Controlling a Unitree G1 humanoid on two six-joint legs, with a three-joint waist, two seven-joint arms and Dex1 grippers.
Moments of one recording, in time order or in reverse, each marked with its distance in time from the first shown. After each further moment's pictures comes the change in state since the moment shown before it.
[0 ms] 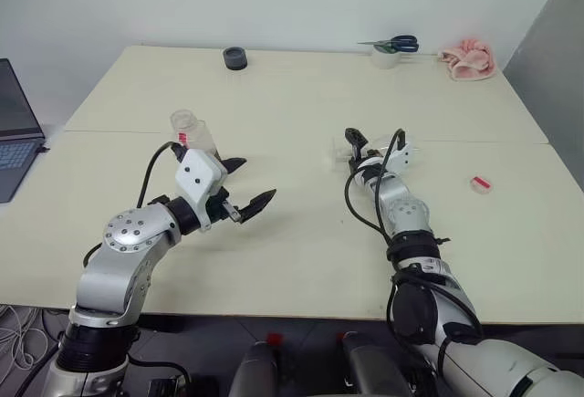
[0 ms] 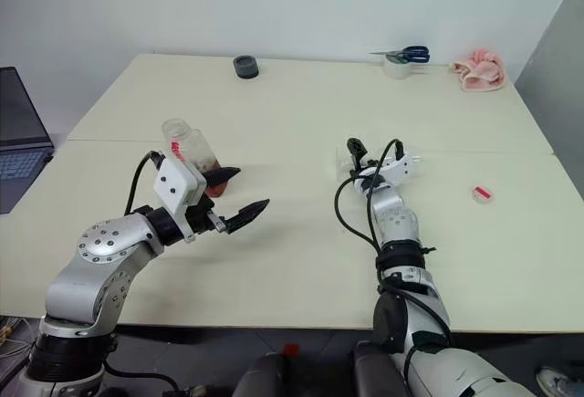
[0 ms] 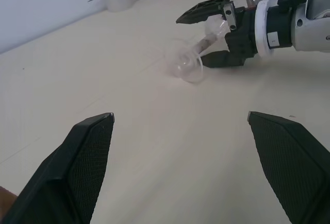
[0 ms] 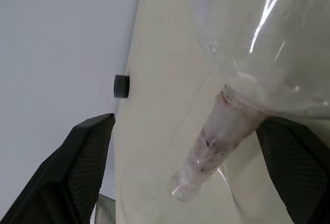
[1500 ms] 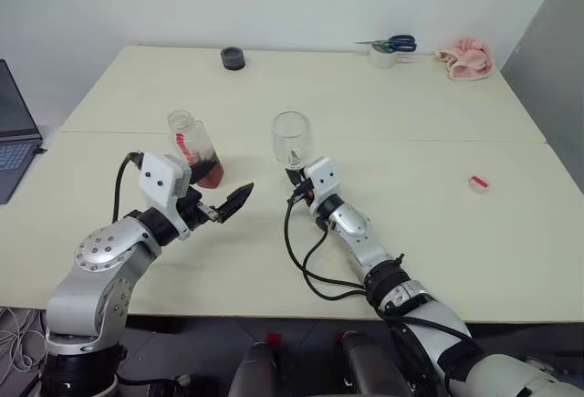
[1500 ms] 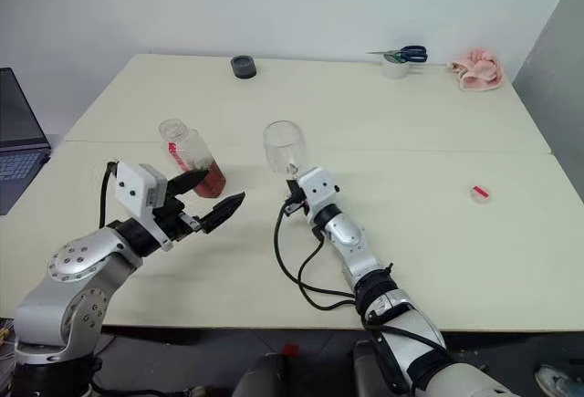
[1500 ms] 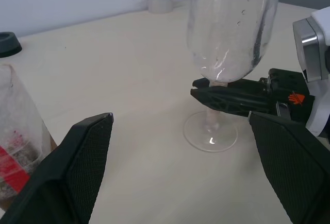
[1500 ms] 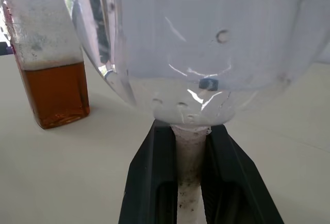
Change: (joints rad) left arm 0.113 -0.035 0.161 -0.097 -0.136 0.104 0.107; right arm 0.157 -0.009 0.698 0.184 -0.928 -0.781 0.319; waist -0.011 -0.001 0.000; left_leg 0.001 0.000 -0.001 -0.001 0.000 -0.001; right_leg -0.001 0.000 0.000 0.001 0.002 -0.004
